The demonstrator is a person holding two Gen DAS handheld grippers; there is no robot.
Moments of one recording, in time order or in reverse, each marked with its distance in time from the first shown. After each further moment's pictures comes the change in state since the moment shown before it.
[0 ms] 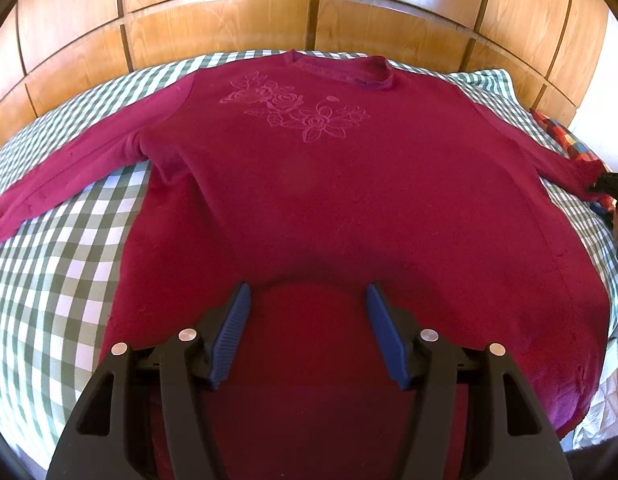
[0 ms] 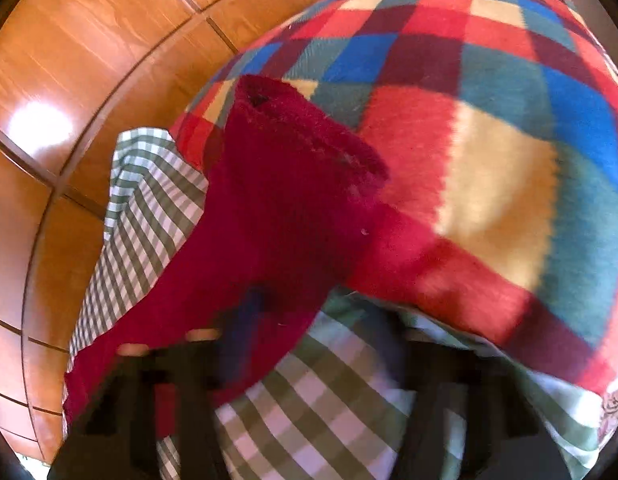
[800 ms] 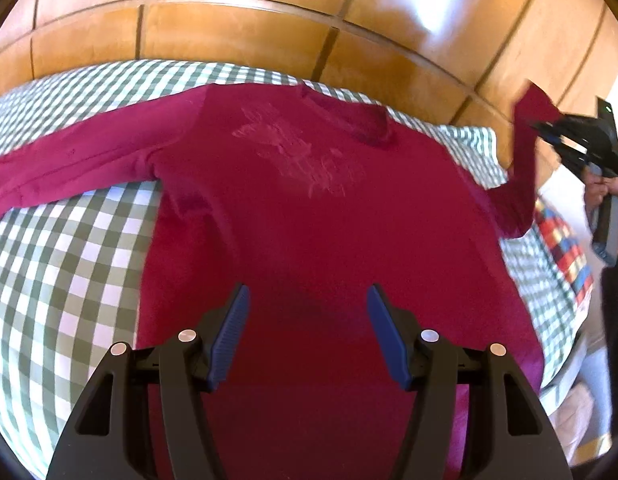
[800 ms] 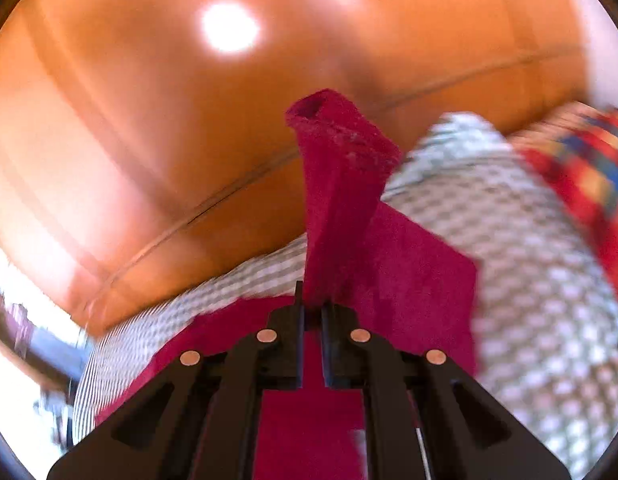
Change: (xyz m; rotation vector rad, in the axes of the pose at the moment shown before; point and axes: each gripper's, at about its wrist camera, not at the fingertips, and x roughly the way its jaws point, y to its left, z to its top) left arm -0.028 0.040 0.028 -0.187 -0.049 -0.185; right arm -0.068 0.316 -0.136 -0.635 0.060 0.466
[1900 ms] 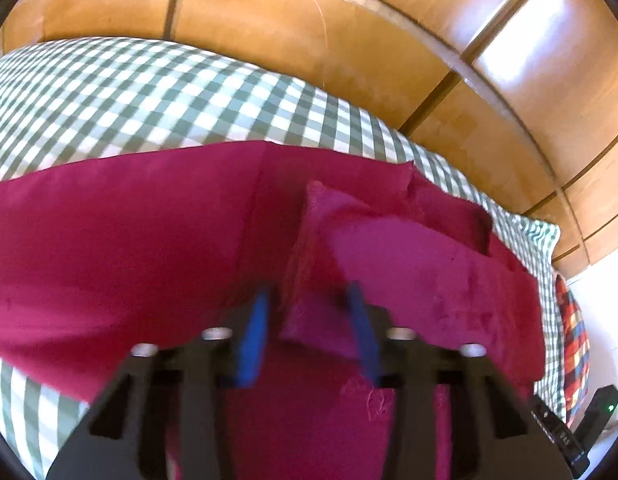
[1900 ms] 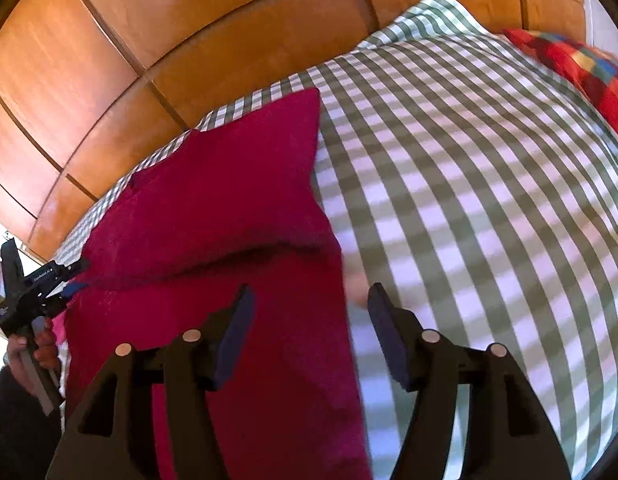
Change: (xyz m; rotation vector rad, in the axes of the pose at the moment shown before) left arm 0.108 0.070 0.141 -0.217 0.048 0.074; right arm 0.036 -0.076 -0.130 0.003 0.169 -0.218
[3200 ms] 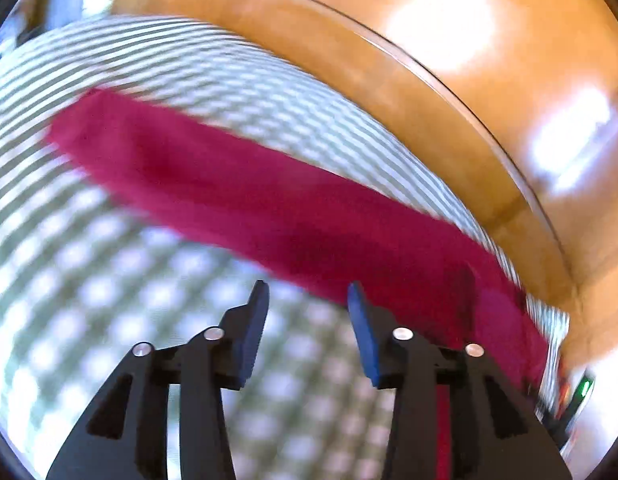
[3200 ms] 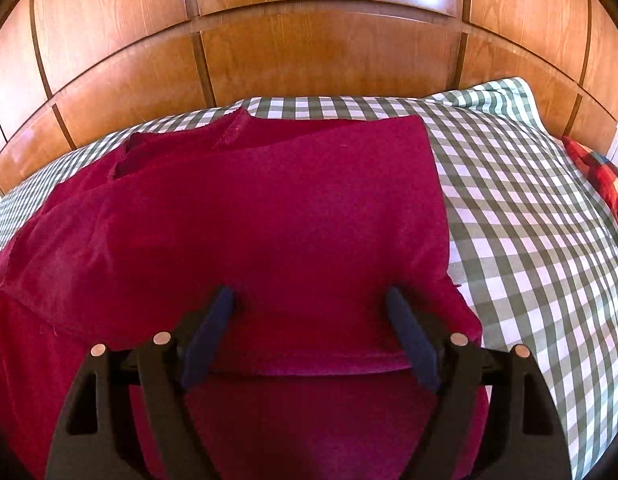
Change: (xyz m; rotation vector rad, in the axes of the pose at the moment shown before) left arm -0.164 0.179 -0.069 -0.374 -0.250 0.144; right arm 0.062 0.087 0.013 -0.282 -0.081 -0.149
